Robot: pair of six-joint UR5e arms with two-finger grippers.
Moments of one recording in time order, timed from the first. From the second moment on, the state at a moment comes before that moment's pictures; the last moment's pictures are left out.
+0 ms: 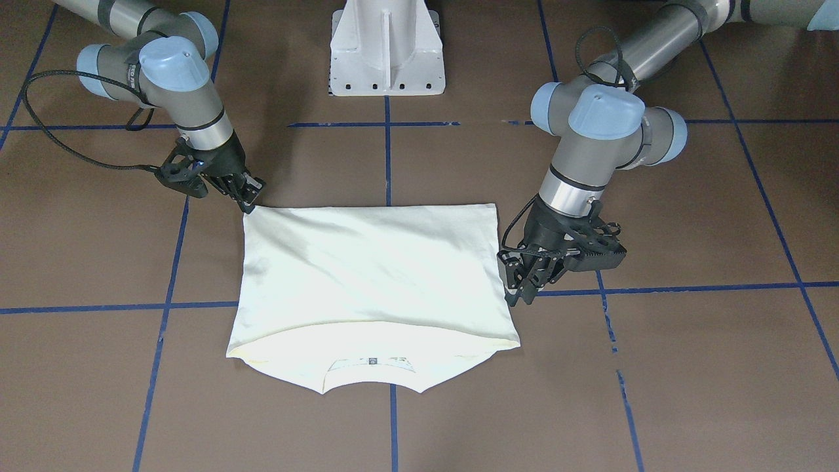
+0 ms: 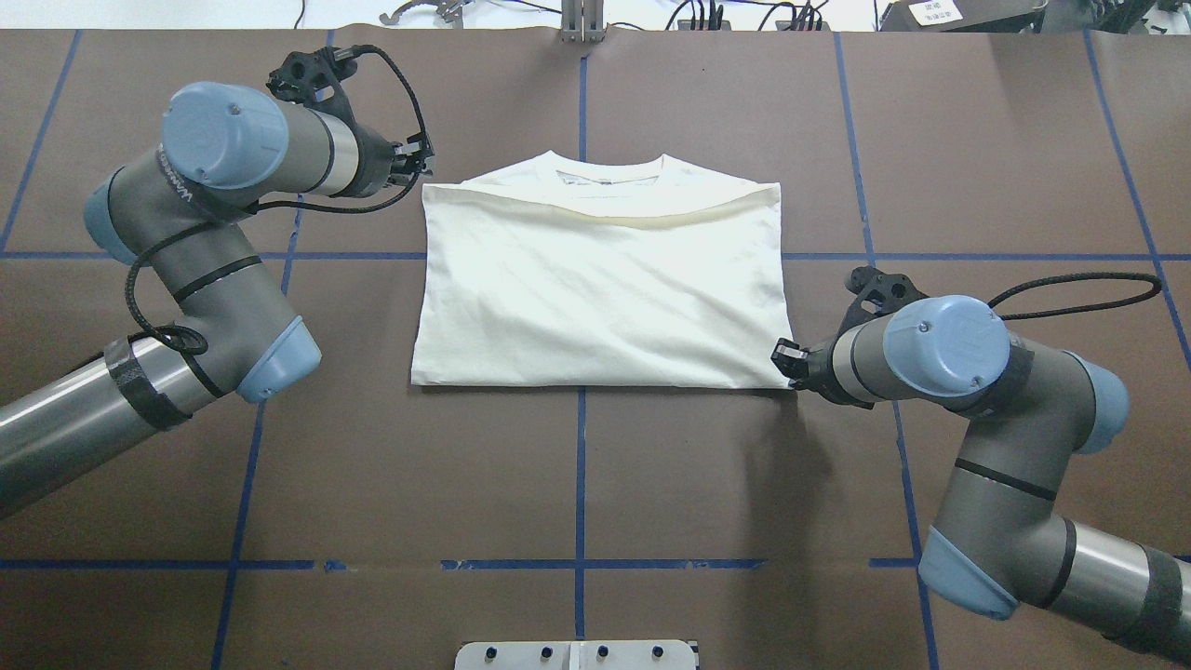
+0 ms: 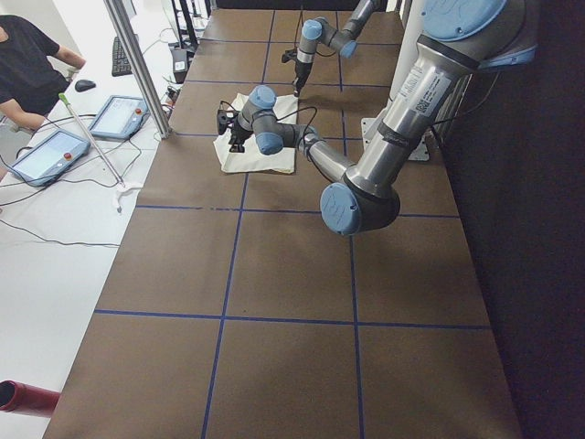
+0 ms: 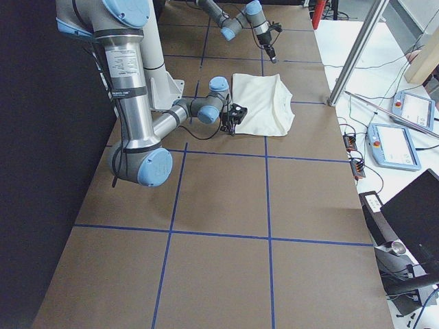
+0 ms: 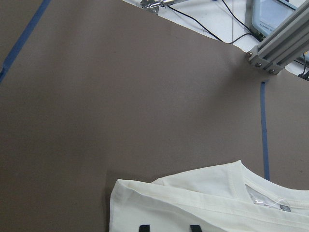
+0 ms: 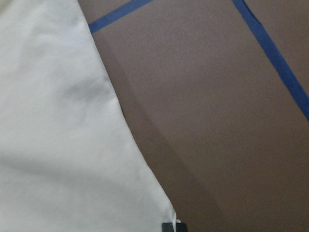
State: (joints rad) left arm -0.77 -2.15 -1.49 -2.19 -1.74 -1.40; right arm 0.50 -1.38 1.87 -1.20 1.75 1.70
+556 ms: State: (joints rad) left arm -0.77 -2.14 -1.54 -2.19 -1.76 -1.40; right arm 0.15 -1.58 2.21 -1.21 1.76 1.87
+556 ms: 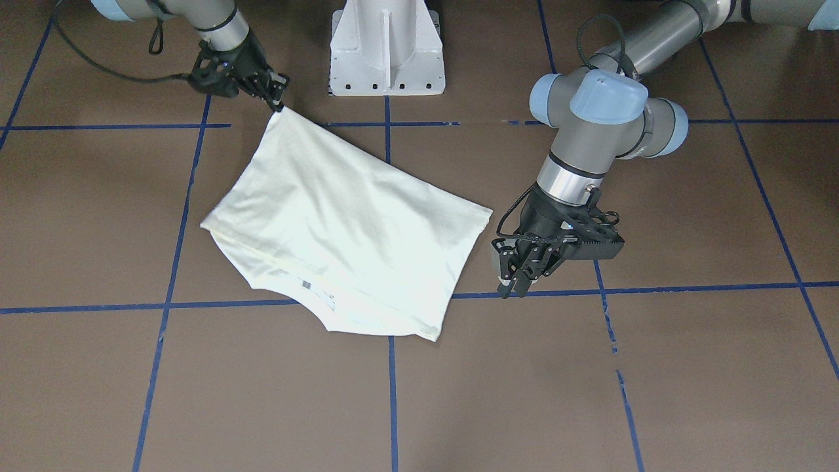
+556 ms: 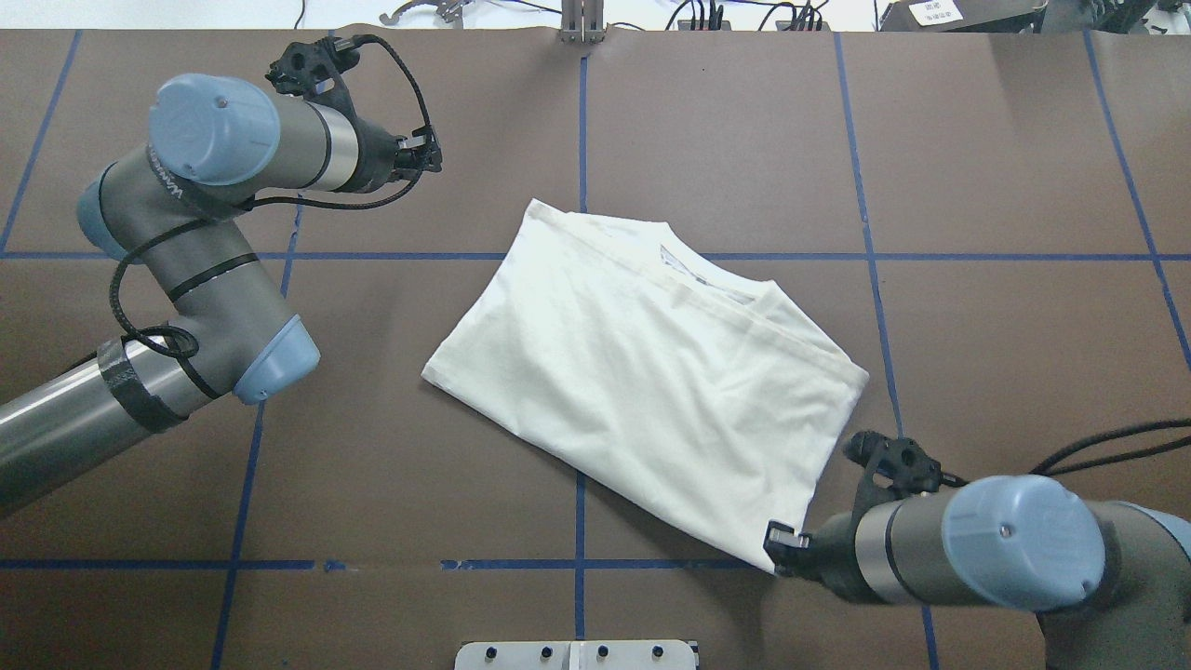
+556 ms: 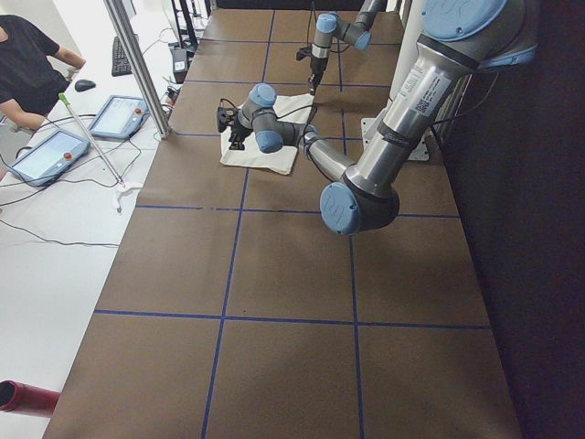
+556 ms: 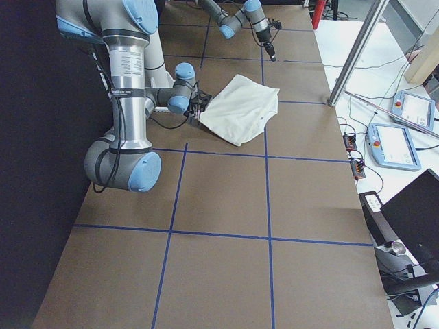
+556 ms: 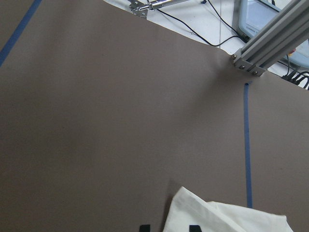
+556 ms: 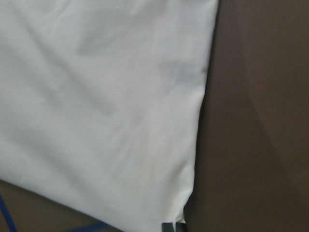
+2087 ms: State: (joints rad) left arm -0.57 -2.01 -1.77 -1.98 -1.90 -1.69; right arm 0.40 -1.56 2.25 -1.22 1.69 1.90
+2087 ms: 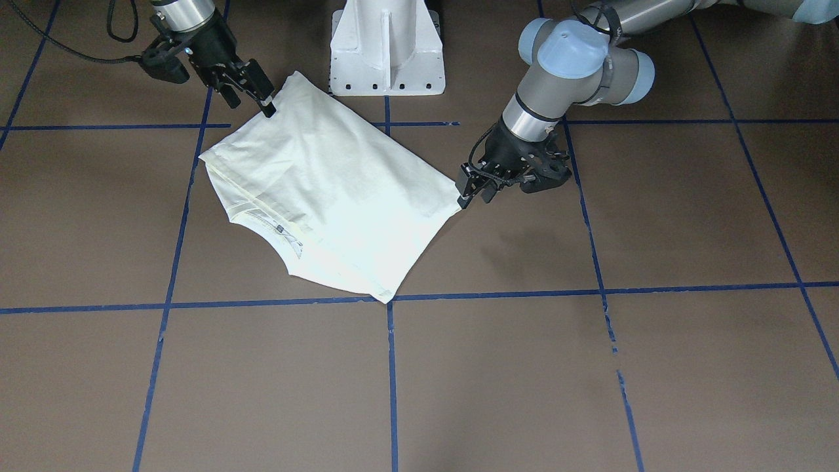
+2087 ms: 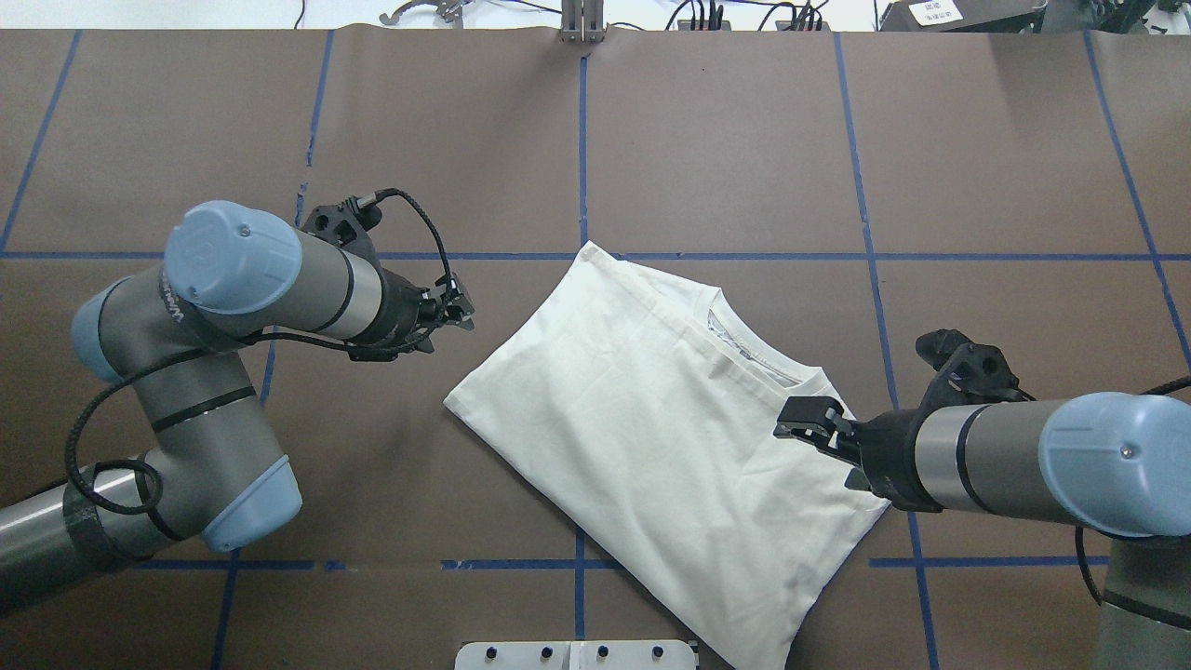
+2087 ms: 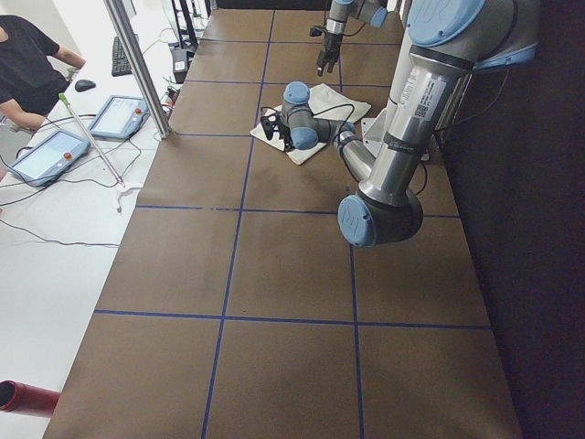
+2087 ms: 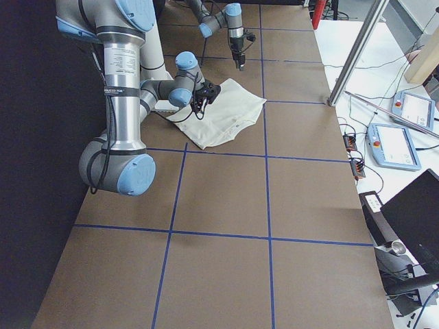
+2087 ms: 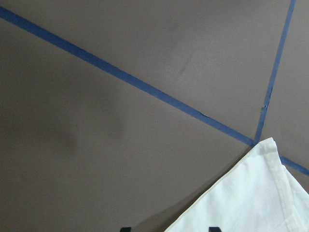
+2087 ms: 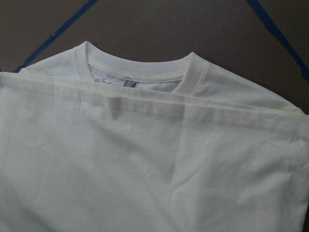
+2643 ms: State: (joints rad) left arm -0.50 -2.02 -1.72 -1.93 -1.89 -1.70; right arm 0.46 -1.54 2.21 -1.22 1.70 1.83
